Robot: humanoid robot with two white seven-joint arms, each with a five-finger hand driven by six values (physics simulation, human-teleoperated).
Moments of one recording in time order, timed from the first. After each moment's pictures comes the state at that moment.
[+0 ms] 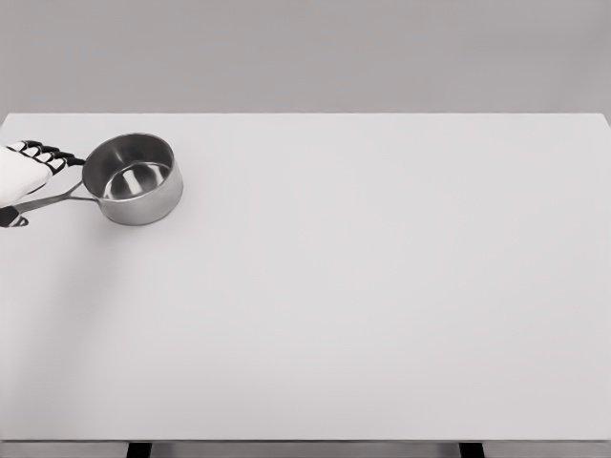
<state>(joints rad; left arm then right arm) -0.40 1.08 -0.54 -1.53 -0.58 -0.15 -0.24 0.00 0.00 0.15 0.11 0.07 -0.28 0.28</state>
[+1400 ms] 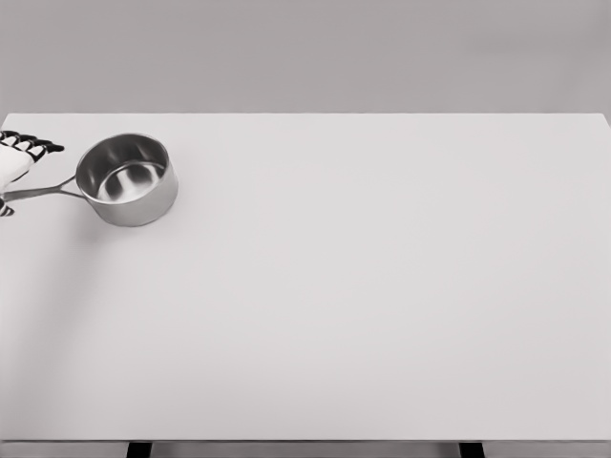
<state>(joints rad) -0.41 1.01 -0.49 -1.42 -0.63 -0.15 -0.21 0.00 0.00 0.15 0.11 0.07 -0.28 0.28</state>
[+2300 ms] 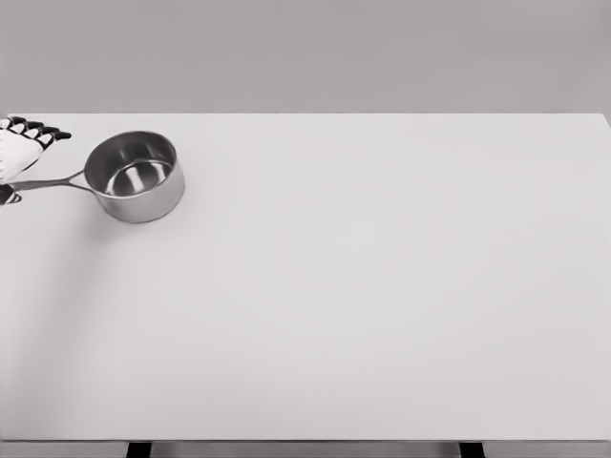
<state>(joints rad) -0.44 0.95 -0.47 -1.40 -0.72 -0.14 -0.21 0.00 0.00 0.15 0.11 0.07 -0.28 0.28</state>
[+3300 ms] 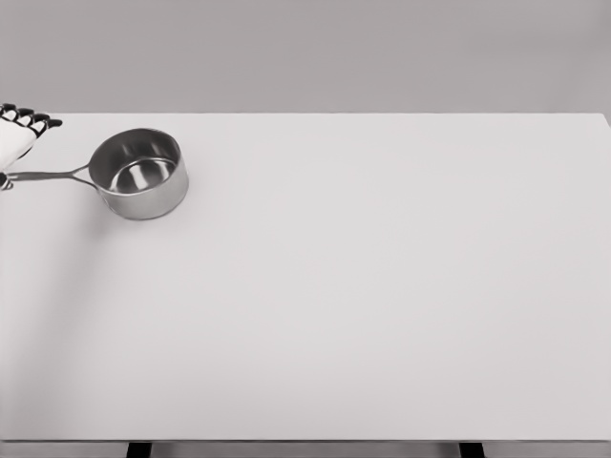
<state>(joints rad) -0.49 0.90 -0.45 -1.34 -0.82 -0.14 -0.21 0.00 0.00 0.15 0.11 0.07 -0.28 0.28</state>
